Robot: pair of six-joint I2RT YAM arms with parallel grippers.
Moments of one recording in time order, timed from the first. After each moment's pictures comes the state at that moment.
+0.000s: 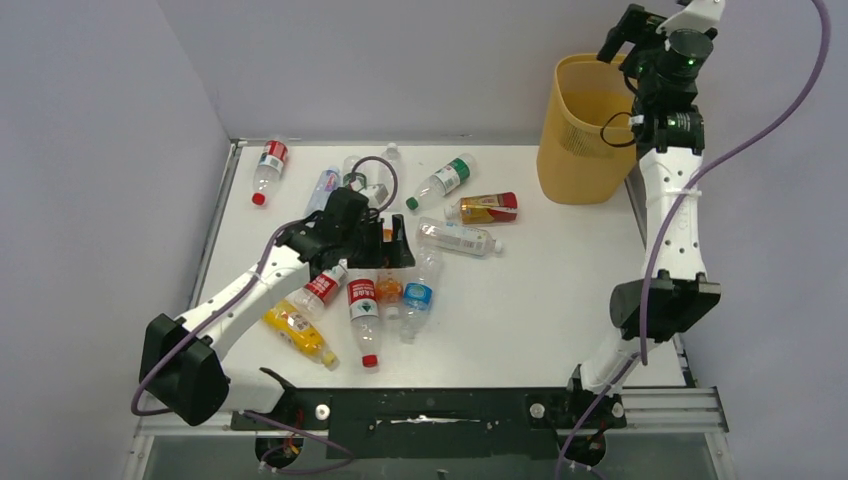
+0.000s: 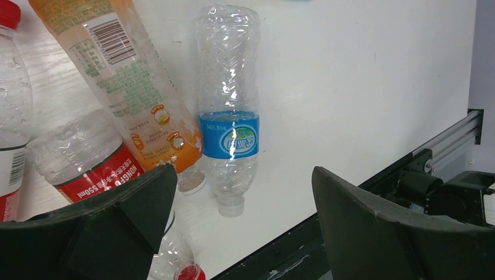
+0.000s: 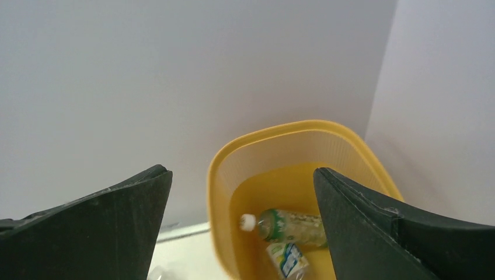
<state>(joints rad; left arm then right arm) -0.59 1.35 1.08 -0.55 0.19 -0.56 -0.12 1.79 2.14 -0.28 -0.01 0.16</state>
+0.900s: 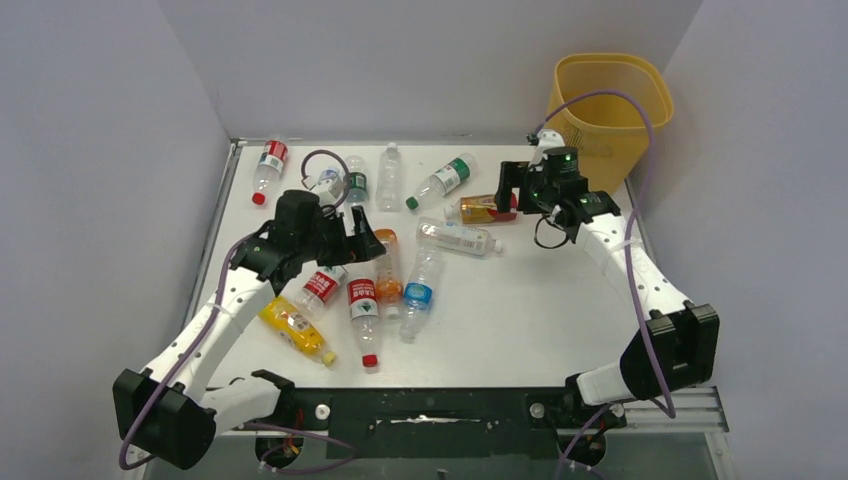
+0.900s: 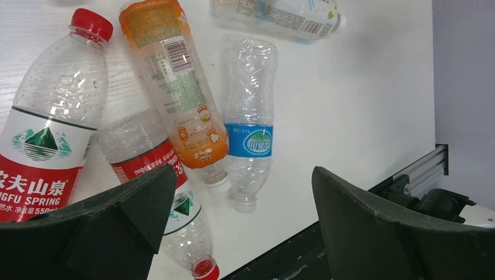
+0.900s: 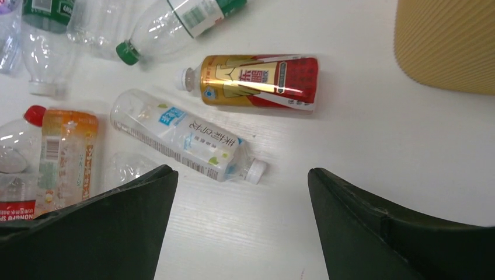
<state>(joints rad) -0.40 1.14 1.00 -0.55 0.25 -0.54 0.24 1.40 1.26 -0.47 -0.14 0.14</state>
